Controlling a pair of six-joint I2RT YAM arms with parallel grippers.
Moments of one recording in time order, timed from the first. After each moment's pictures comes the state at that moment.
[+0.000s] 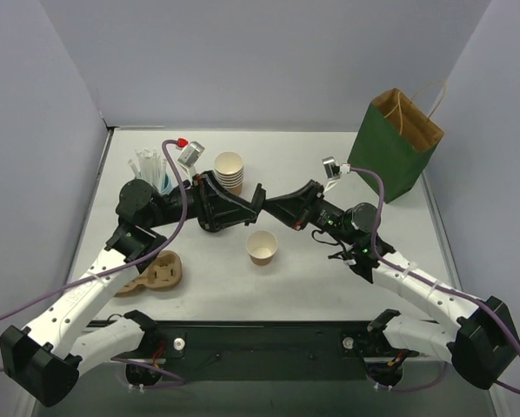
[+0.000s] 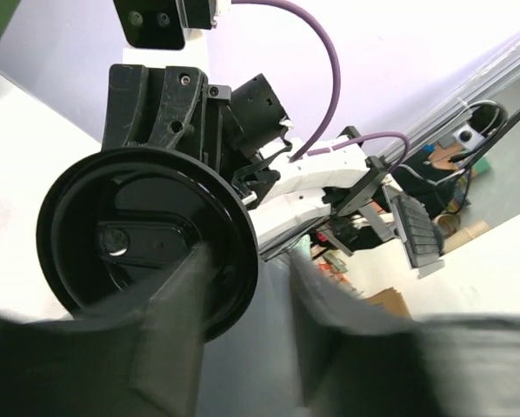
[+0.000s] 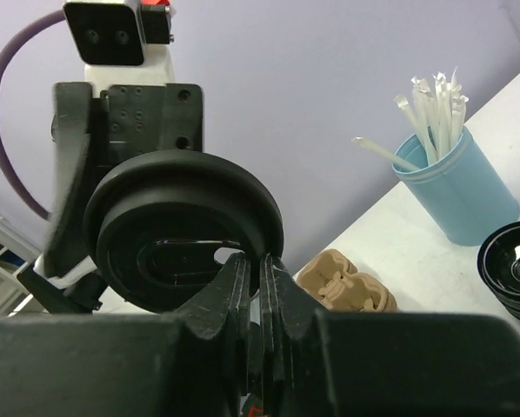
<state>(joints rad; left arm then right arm) -0.56 1.01 0.92 0.40 0.84 -1.06 0.65 1.08 0.62 0.79 -0.44 0.92</state>
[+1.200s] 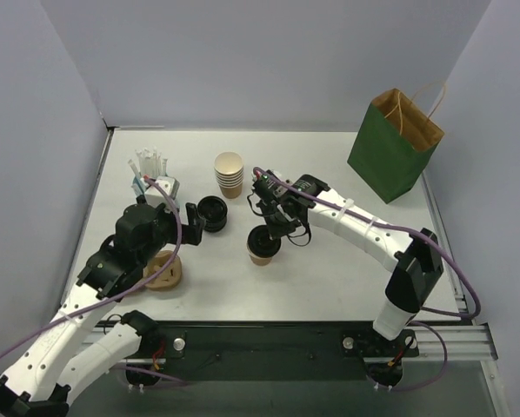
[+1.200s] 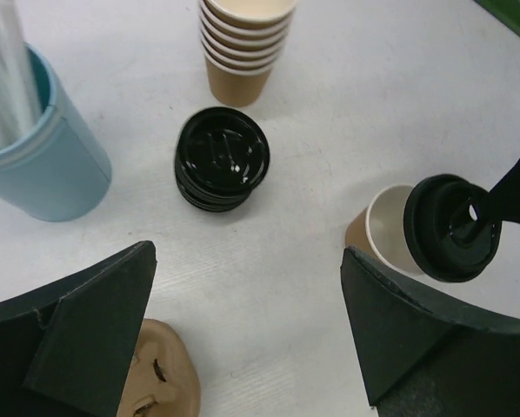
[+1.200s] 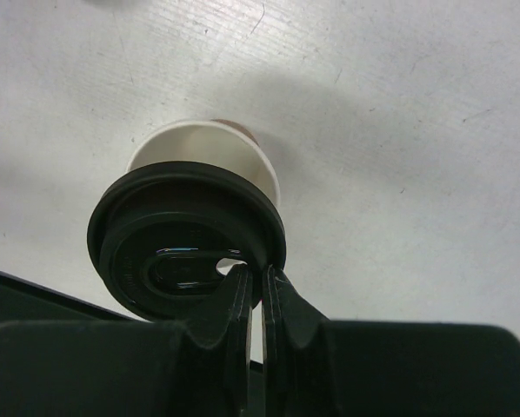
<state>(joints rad) -0.54 0.75 0.84 -0.49 -0.15 -0.26 0.85 1.67 1.50 -1.01 0.17 0.41</state>
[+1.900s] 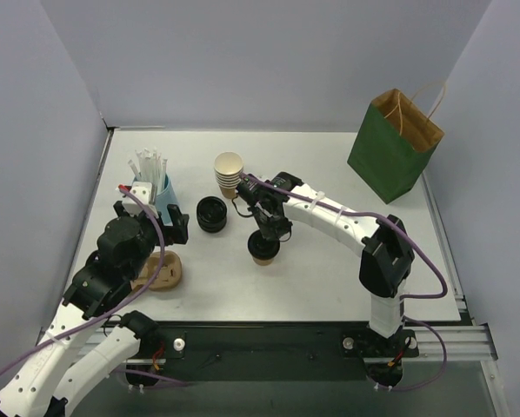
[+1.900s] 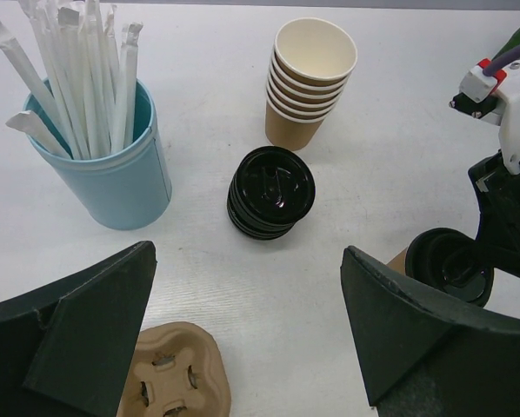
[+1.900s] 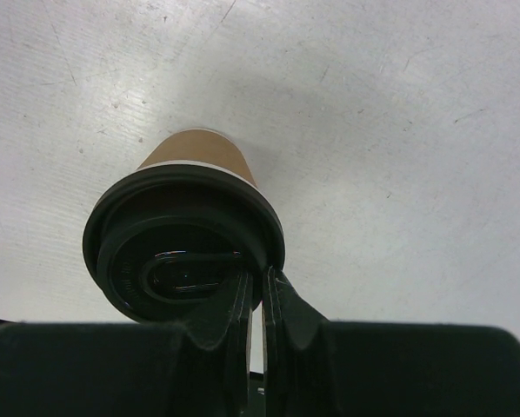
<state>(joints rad) -0.54 0.61 0.82 -0.49 -0.33 -0.25 0.88 1.88 1.64 -1.11 0.25 0.39</state>
